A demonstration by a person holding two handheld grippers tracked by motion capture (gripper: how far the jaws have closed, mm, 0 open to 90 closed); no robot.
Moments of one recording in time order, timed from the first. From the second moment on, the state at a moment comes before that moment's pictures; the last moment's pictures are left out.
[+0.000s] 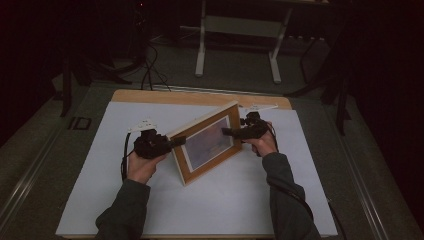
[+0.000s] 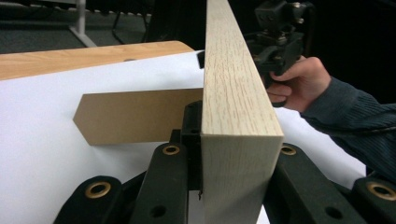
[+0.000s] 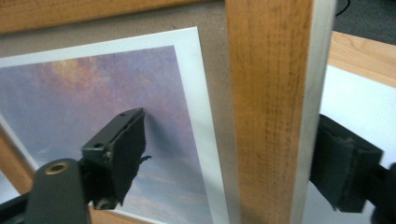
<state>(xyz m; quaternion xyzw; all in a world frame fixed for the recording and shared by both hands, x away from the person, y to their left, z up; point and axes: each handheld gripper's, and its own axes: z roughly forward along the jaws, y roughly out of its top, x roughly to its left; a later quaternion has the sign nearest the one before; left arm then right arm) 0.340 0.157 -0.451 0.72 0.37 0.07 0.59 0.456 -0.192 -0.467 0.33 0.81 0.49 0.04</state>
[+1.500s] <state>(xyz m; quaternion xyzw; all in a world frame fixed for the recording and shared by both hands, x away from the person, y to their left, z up) 0.348 0.157 -0.455 0.71 0.36 0.09 0.60 0.443 -0.208 -0.469 0.31 0.82 0.49 0.03</state>
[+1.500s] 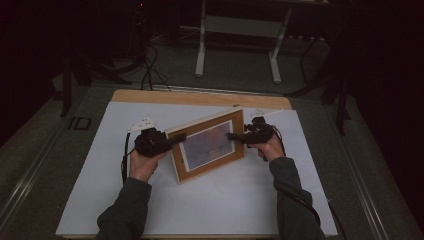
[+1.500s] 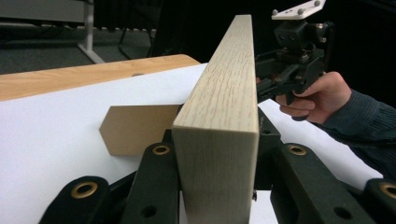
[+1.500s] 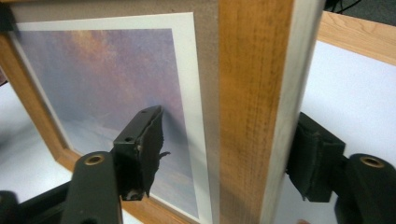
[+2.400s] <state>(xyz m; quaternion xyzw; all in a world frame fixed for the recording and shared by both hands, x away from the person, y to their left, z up) 0.350 0.159 -0.454 0.69 0.39 0.10 0.60 0.426 -0.224 -0.477 0.32 0.80 0.51 0.02</state>
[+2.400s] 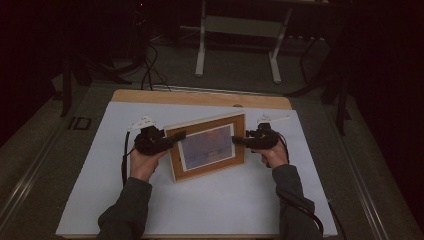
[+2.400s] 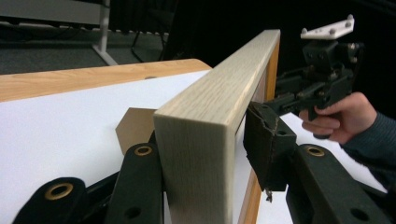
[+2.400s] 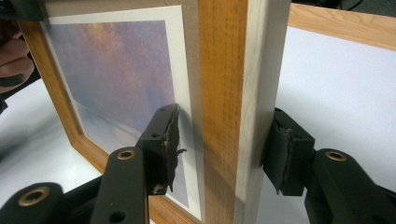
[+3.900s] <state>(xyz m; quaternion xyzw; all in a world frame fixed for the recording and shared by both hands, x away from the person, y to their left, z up) 0.340 0.176 -0.449 0.68 0.40 0.11 0.61 0.398 -0.236 -0.483 0.34 0.79 0.51 0.04</state>
